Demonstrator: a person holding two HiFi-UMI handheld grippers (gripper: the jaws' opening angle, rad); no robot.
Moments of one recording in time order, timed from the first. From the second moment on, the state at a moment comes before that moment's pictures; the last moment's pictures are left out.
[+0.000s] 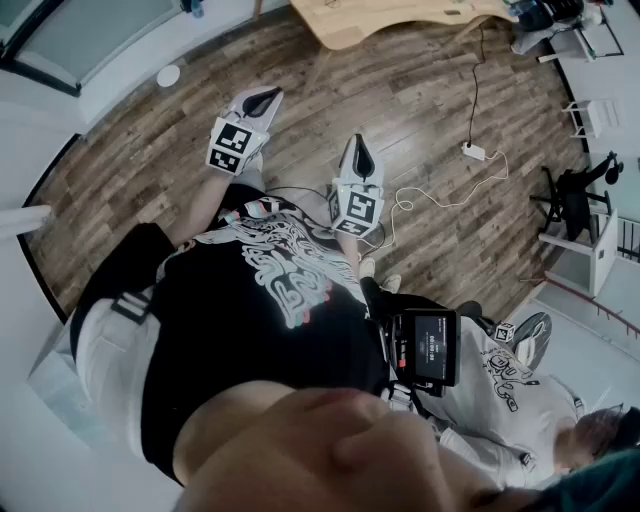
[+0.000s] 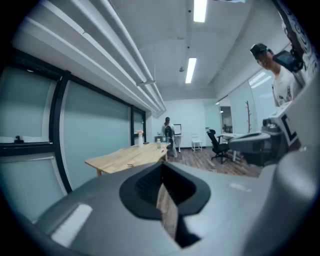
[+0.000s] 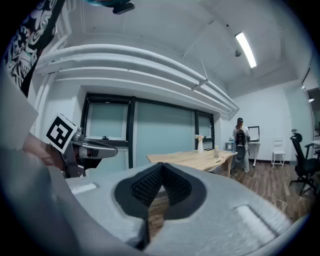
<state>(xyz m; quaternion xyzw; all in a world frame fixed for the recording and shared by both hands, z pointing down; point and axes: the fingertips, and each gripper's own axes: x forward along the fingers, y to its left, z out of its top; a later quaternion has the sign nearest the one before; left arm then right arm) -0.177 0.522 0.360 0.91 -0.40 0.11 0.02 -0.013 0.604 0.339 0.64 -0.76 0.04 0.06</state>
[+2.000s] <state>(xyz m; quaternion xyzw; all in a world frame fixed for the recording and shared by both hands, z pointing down) -0.160 0.002 0.428 0.93 -0.31 0.18 0.02 0.012 0.100 0.416 0.66 -0.73 0.13 0.10</state>
